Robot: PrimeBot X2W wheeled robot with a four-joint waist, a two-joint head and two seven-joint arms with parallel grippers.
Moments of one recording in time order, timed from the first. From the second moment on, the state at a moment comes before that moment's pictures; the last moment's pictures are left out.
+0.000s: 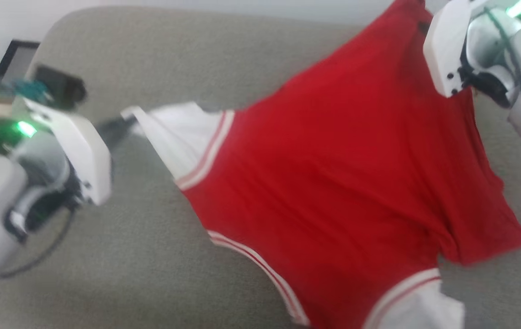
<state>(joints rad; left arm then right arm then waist) -0.83 0.82 -0.81 0.15 -1.07 0.03 0.31 -1.28 -0.42 0.91 0.84 0.73 0.13 0.40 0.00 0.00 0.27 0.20</state>
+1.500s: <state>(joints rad) -1.85 0.57 -0.75 0.84 -0.66 -0.03 -0.12 -1.76 -0.28 0.61 1.25 0.38 0.13 -0.25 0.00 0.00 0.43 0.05</state>
